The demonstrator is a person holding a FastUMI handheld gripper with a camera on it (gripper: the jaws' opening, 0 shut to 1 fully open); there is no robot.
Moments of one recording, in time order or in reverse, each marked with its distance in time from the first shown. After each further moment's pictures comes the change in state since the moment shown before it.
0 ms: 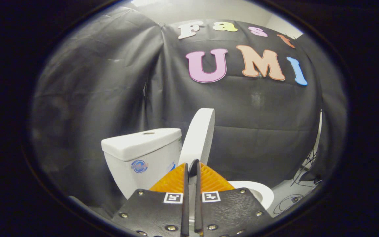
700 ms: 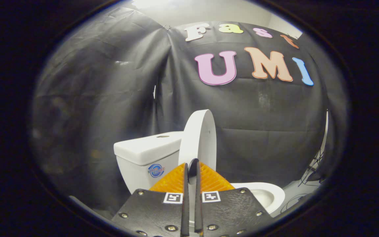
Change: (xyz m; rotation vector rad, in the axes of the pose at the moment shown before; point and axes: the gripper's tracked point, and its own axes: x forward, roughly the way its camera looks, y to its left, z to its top) arm 0.005 0.038 -0.001 0.014 -0.028 0.062
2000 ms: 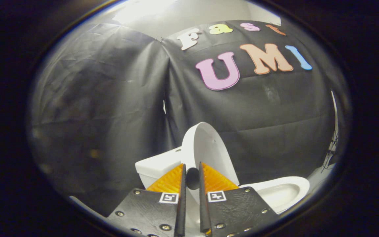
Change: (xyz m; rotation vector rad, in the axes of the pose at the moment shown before) arm -0.003 0.028 0.030 0.155 -0.091 0.094
